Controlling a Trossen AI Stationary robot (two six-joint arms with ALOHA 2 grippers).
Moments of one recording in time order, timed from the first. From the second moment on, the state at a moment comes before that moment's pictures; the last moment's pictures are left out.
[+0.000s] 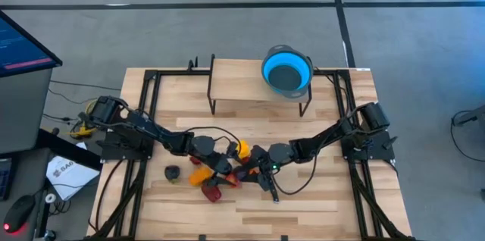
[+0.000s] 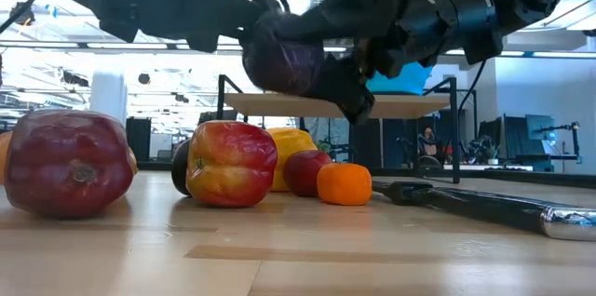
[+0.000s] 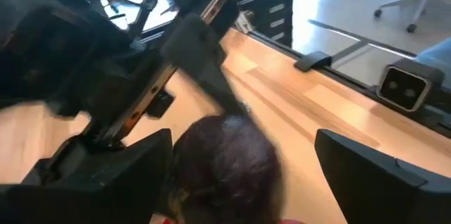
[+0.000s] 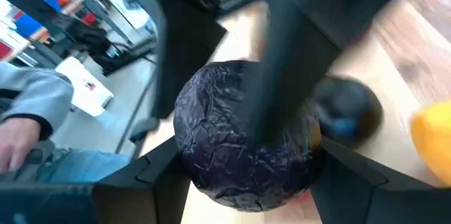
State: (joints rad) left arm -0.24 1.65 0.67 0.66 0.19 0.28; right arm 0.27 1.85 0.82 0.72 -0.05 0.55
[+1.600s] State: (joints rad) left arm -0.23 1.36 0.39 0.74 -0.08 0.02; right arm -0.39 1.41 1.37 -0.71 0.49 0.02
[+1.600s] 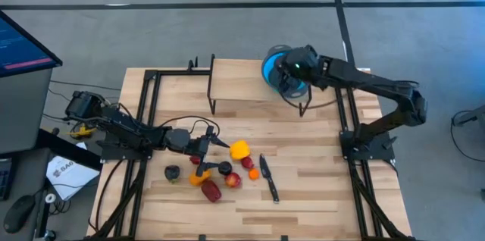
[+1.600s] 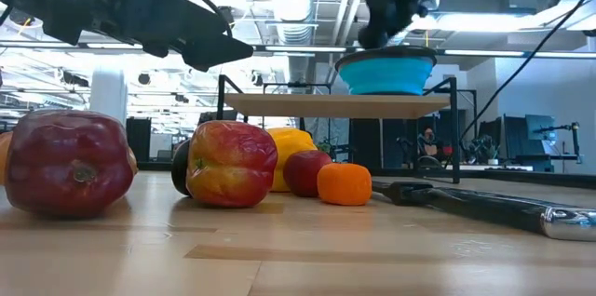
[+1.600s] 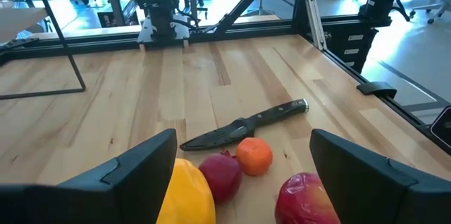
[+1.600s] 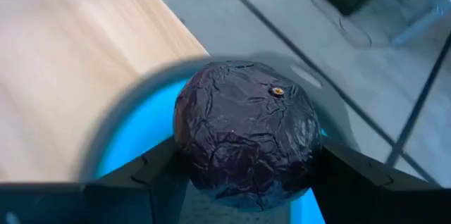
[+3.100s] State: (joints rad) left arm -0.24 1.36 0.39 0.76 -0.08 0.02; right arm -0.15 1.25 1.36 -0.71 0.49 0.09
